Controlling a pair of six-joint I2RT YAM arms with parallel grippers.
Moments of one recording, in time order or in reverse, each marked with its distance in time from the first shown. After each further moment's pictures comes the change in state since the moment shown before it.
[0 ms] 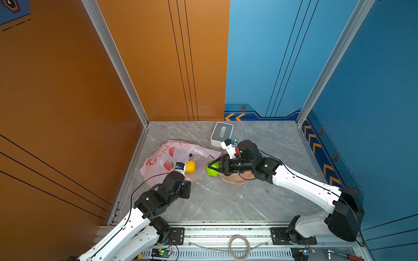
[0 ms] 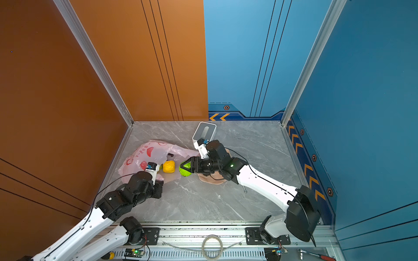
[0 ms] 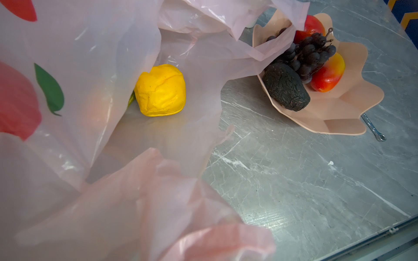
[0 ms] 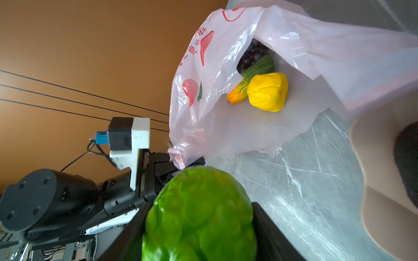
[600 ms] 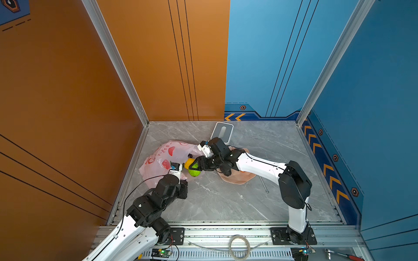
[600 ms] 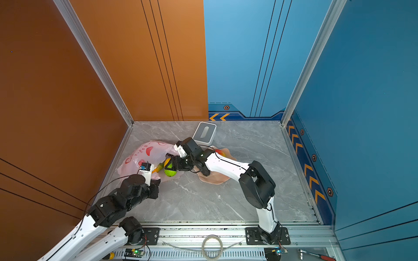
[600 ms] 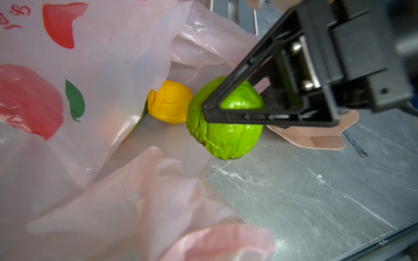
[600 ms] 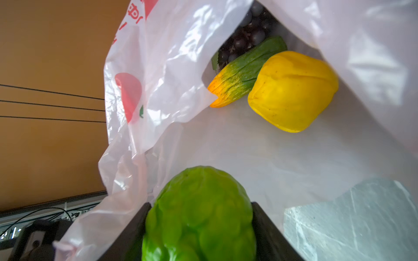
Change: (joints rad) left arm -0.011 -0.108 0.000 -0.001 -0.045 0.000; right arm 0.048 0.506 0.394 -0.079 -0.038 -0.069
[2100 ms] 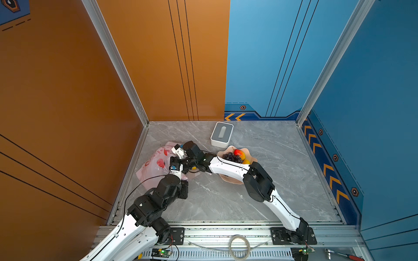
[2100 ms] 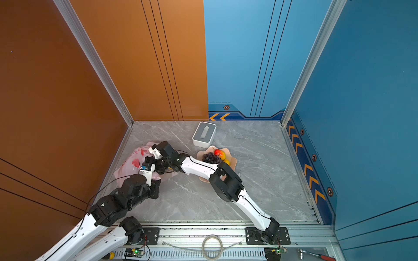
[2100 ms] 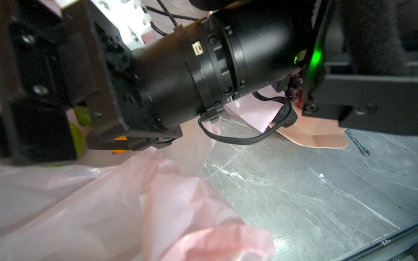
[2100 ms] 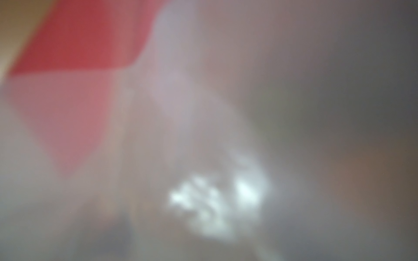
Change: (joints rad) left arm -0.017 0.023 0.000 0.000 -0.014 -0.008; right arm 0.117 0.461 0.501 0.227 -0.145 0.308
